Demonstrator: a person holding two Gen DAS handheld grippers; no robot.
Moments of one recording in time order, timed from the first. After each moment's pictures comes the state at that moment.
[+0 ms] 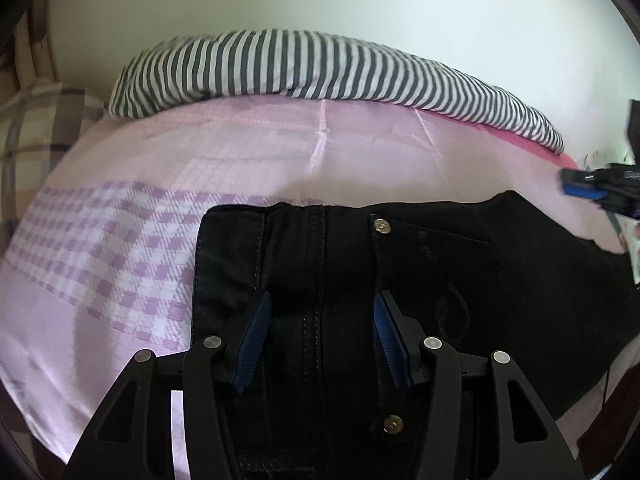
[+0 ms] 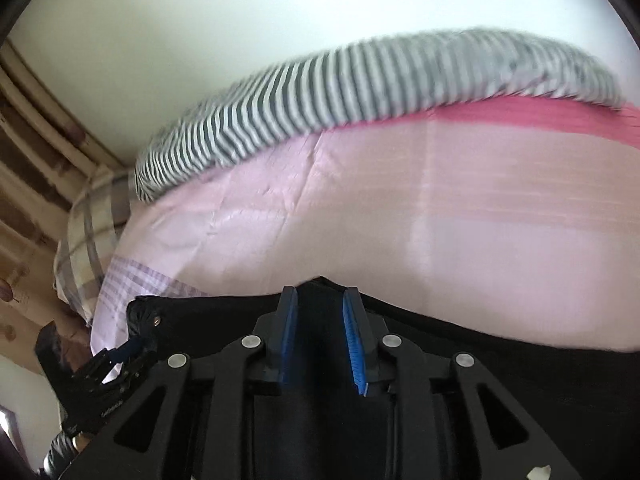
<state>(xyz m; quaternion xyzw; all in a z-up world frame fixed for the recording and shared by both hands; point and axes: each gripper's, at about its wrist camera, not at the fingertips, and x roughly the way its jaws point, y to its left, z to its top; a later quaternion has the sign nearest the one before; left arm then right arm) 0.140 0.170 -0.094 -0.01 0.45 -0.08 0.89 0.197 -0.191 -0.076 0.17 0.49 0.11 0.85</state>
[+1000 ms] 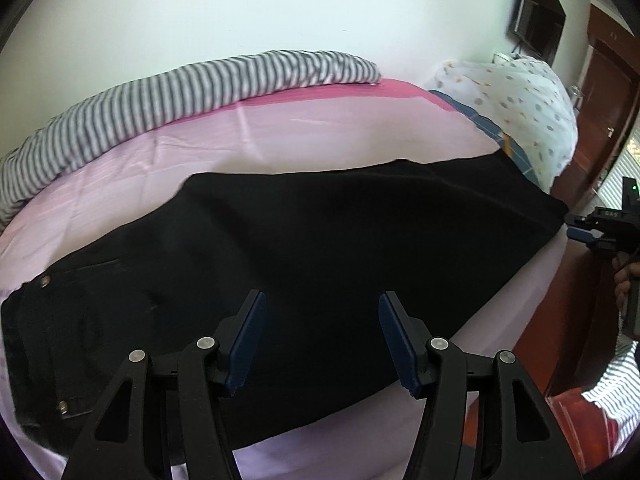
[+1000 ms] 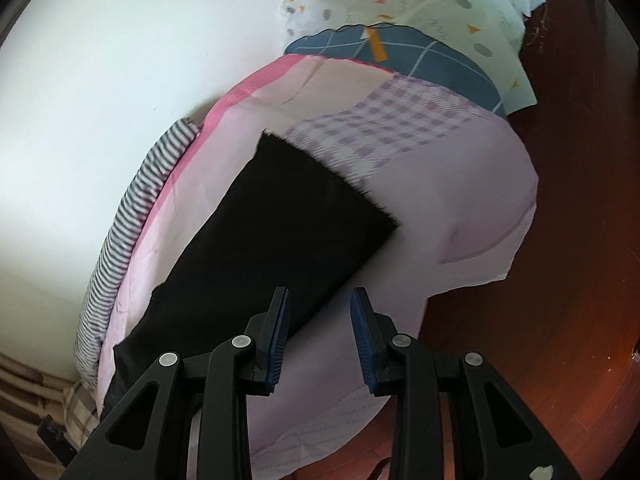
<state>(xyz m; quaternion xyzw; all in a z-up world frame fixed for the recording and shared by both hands) 0.064 -0.060 -0.064 0.08 0.44 -0.30 0.84 -0.141 -0.507 -0.110 0.42 0.36 -0.24 0.79</state>
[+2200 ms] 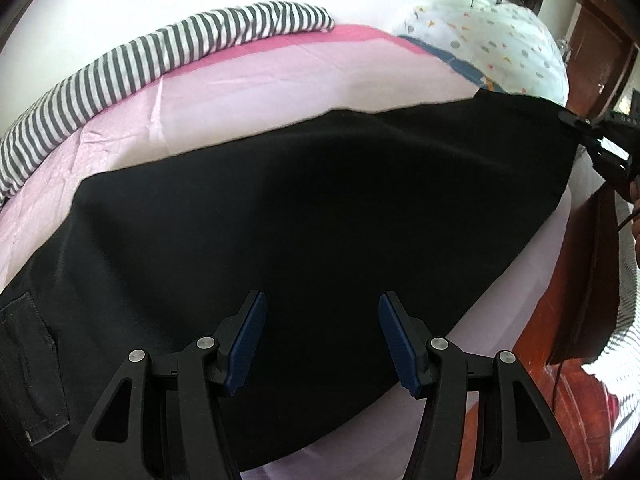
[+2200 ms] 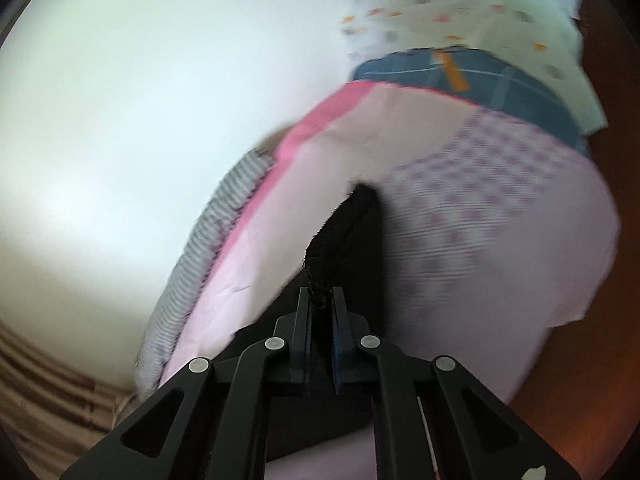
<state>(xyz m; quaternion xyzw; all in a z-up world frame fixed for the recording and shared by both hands) 0.062 -0.145 -0.099 0.13 0.49 -0.33 0.80 -0.090 -0.509 -0.073 0.45 0.29 -0.13 0.84</state>
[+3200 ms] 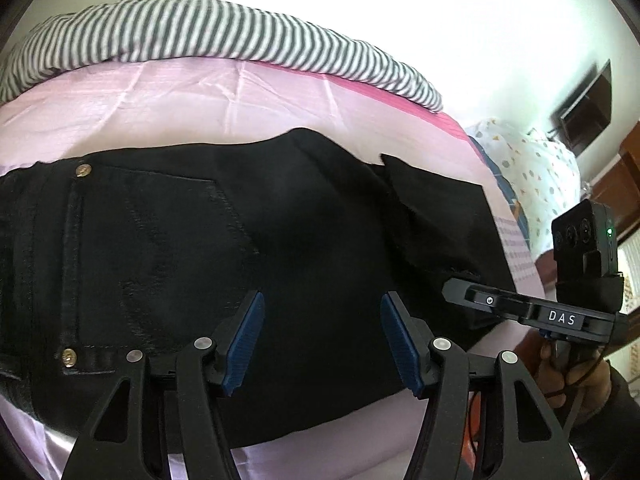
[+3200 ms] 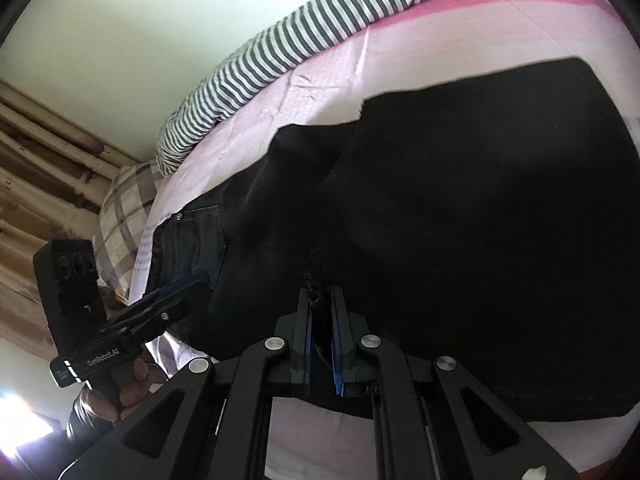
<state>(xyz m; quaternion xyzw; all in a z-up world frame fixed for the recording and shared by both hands) 0.095 0.052 -0.083 -0.09 0.50 -0.27 0.82 0.057 -0.209 -0.121 0.26 0.52 0.14 0.80</state>
